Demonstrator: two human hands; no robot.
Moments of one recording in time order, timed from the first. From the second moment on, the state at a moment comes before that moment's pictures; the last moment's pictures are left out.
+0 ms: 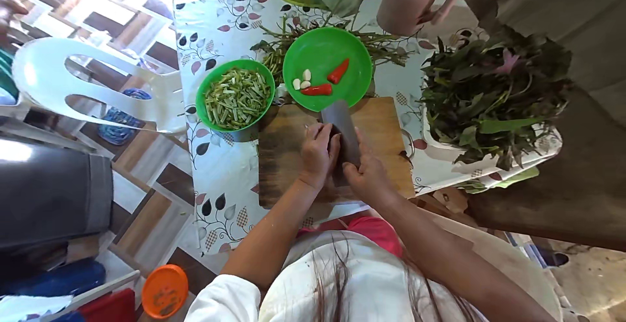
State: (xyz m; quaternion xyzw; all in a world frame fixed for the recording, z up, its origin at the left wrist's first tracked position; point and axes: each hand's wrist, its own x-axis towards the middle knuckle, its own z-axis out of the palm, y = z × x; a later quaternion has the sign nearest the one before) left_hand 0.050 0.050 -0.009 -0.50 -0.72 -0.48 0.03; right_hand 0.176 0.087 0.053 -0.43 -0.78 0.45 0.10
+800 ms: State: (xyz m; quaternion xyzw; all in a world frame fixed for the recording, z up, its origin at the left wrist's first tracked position) left_hand 0.033 0.069 0.049 0.01 -0.45 -0.75 -0.49; right_hand 0.190 0.099 0.039 -0.36 -0.60 0.67 0.23
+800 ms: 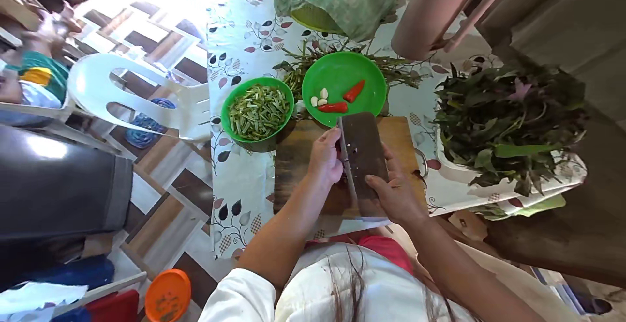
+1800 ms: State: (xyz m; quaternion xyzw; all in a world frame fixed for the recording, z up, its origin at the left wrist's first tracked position) left_hand 0.074 0.067 -0.021 -0.74 -0.65 -0.16 -0.05; right_hand 0.262 0.108 0.026 -0.51 -0.66 0.49 0.25
